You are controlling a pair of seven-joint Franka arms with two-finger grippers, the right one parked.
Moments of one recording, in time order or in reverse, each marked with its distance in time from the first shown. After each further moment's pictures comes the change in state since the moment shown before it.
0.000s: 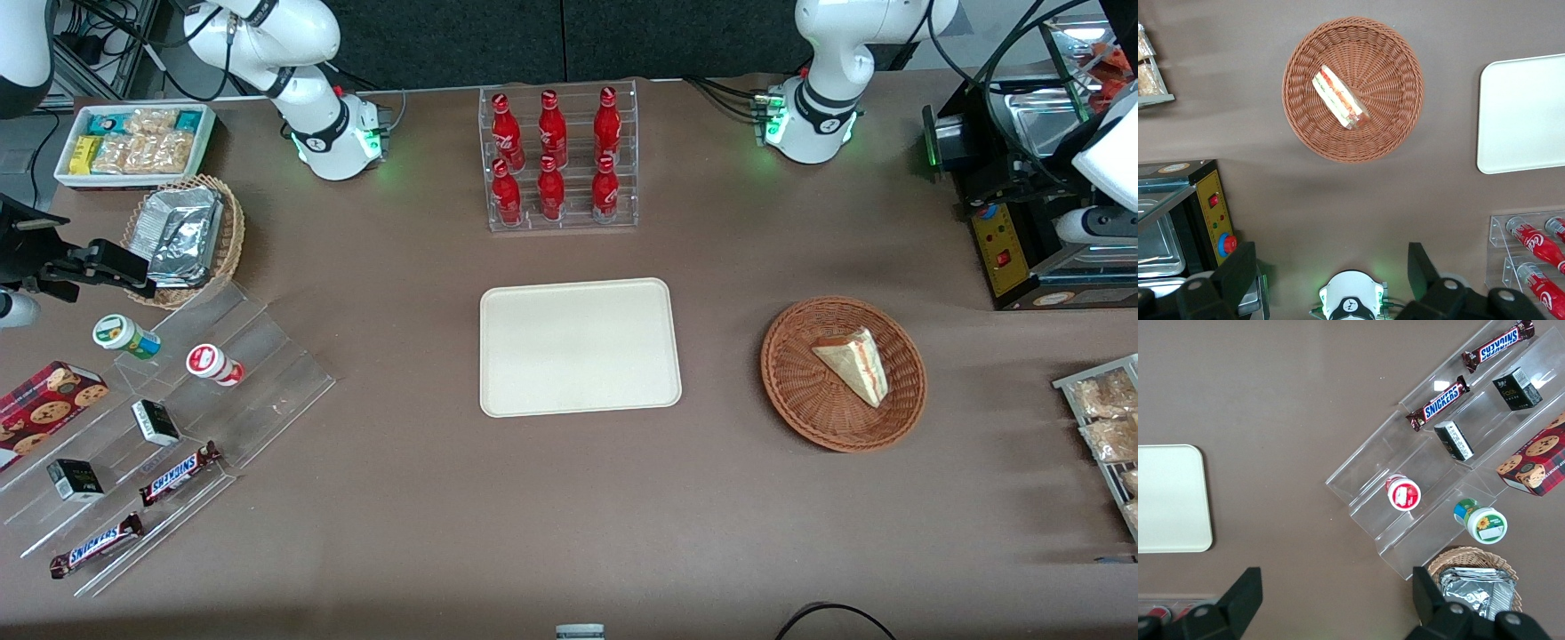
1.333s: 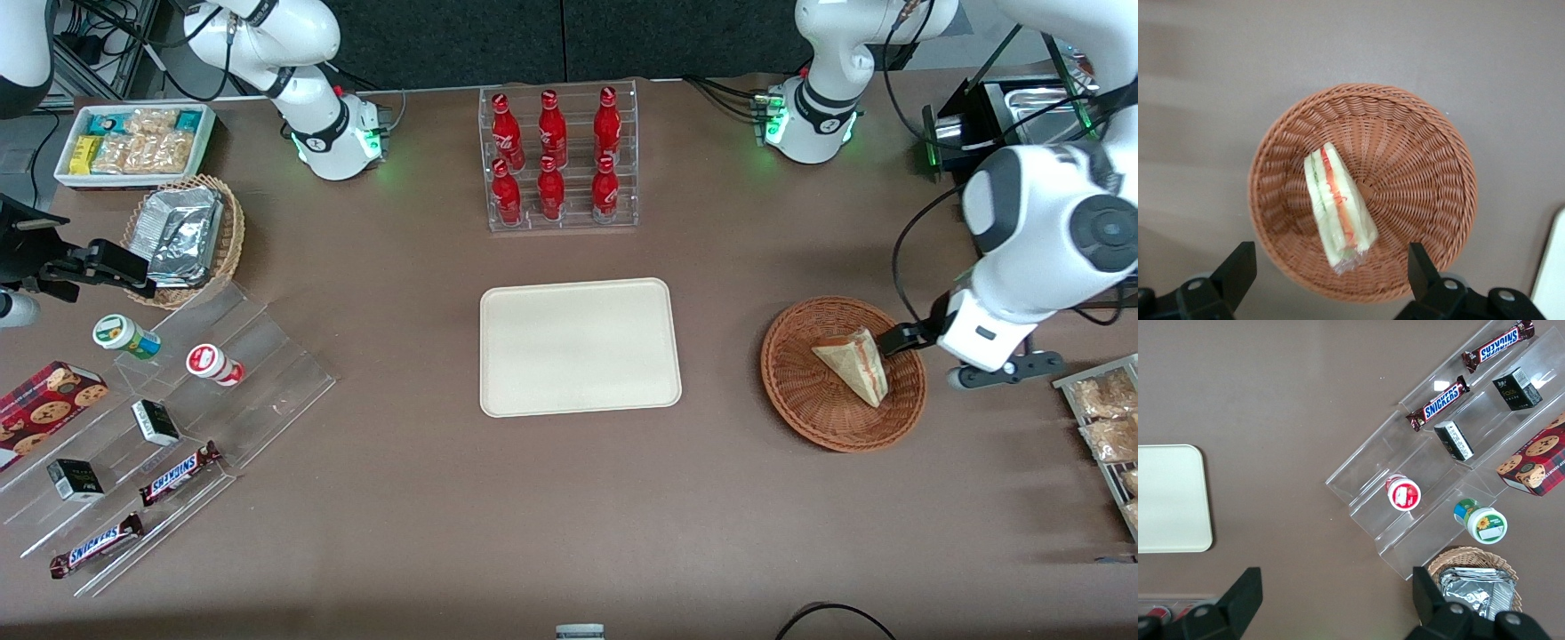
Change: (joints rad) arm -0.019 0.140 0.001 -0.537 0.037 0.842 -0.339
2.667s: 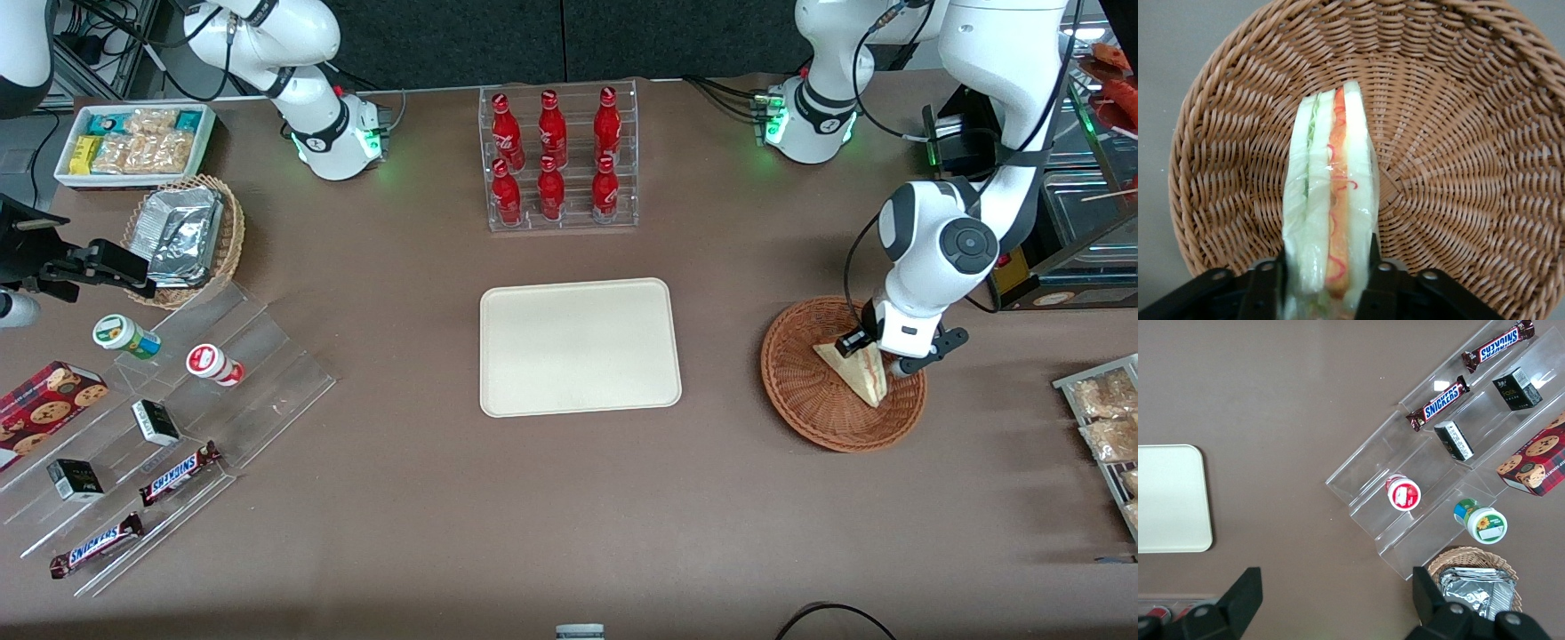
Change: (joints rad) arm -0.006 0.073 -0.002 -0.315 0.000 0.420 -0.264
